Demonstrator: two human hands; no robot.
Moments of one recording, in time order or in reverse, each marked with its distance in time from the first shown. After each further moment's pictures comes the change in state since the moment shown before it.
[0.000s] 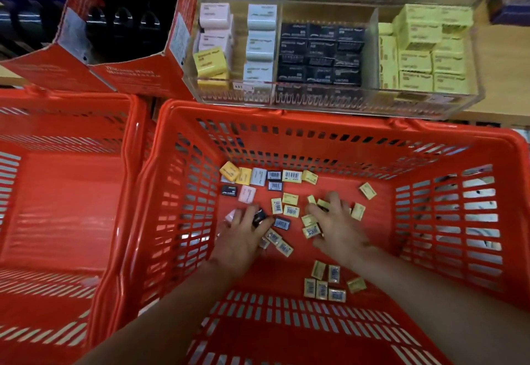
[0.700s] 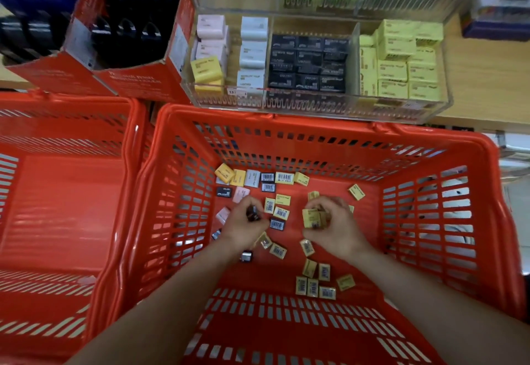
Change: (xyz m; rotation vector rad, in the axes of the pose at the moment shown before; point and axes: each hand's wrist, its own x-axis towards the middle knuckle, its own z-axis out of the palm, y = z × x) left_hand 0.013 0.027 -0.039 -1.218 0.057 -0.425; right_hand -0.014 -0.002 -0.021 0.753 0.119 0.213
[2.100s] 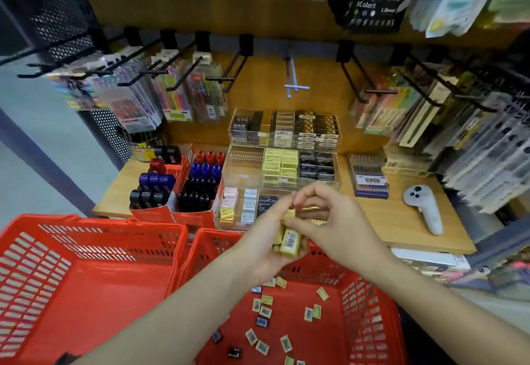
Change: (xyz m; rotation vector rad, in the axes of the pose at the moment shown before) left_hand -0.195 0.271 -0.028 -0.731 -0.464 0.177; right_hand -0.162 -0.269 -0.180 0.093 0.185 -0.625
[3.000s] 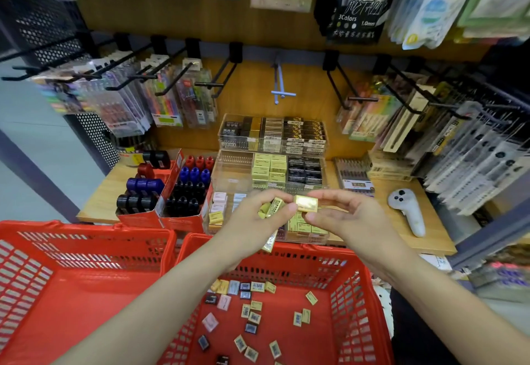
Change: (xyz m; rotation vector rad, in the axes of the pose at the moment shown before) left_hand -0.014 0.023 -0.004 0.862 0.093 0.470; right_hand -0.011 0.009 -0.037 0.375 0.039 0.247
